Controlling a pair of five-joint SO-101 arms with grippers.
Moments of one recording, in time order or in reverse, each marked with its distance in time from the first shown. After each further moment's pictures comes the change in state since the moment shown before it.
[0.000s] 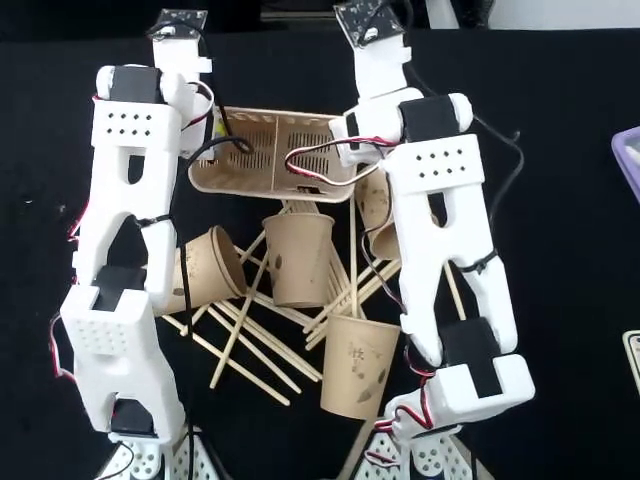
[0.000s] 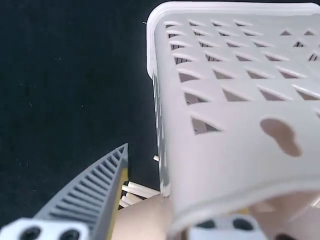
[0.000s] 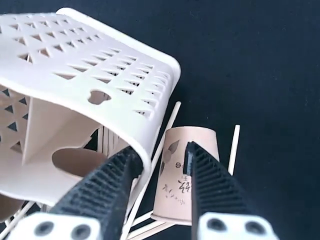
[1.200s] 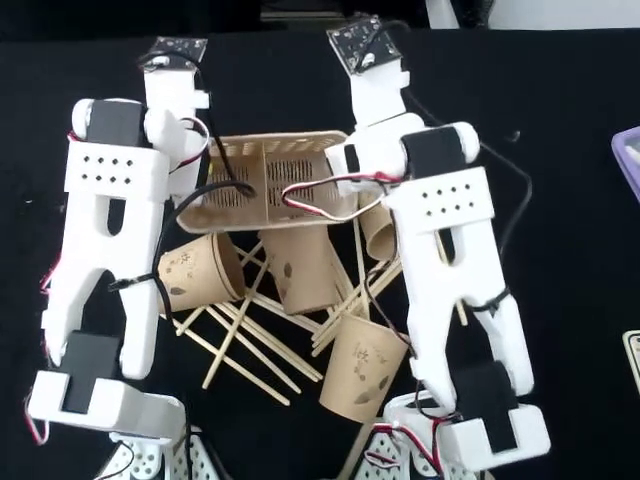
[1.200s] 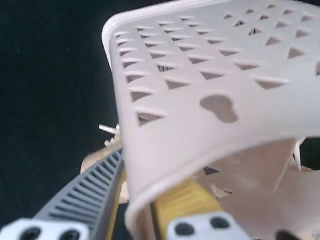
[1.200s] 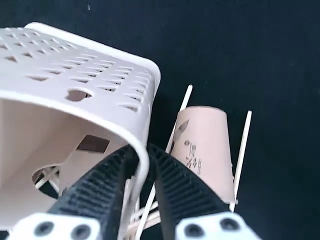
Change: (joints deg) left arm 1.2 -26.3 24.6 2.5 -0.4; right arm -0.4 -13.1 15.0 -3.2 -0.1
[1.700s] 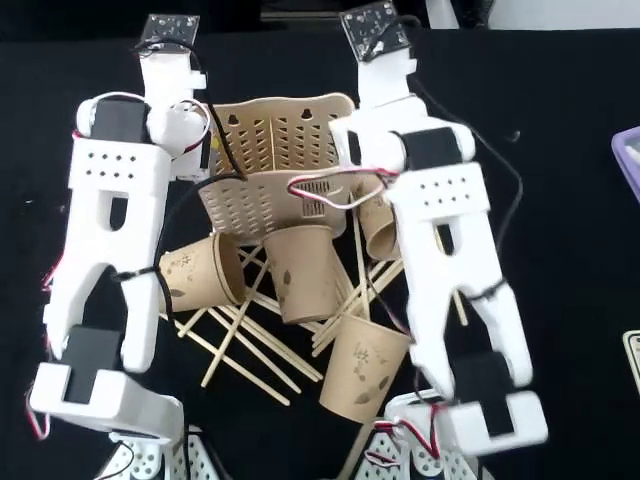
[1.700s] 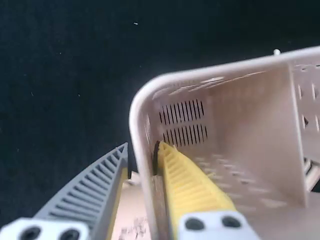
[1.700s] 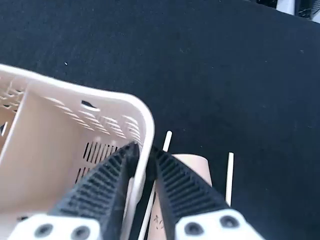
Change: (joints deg) left arm -0.5 3.7 1.9 -12.8 3.2; right arm 1.1 6.0 -0.6 -14.2 0.0
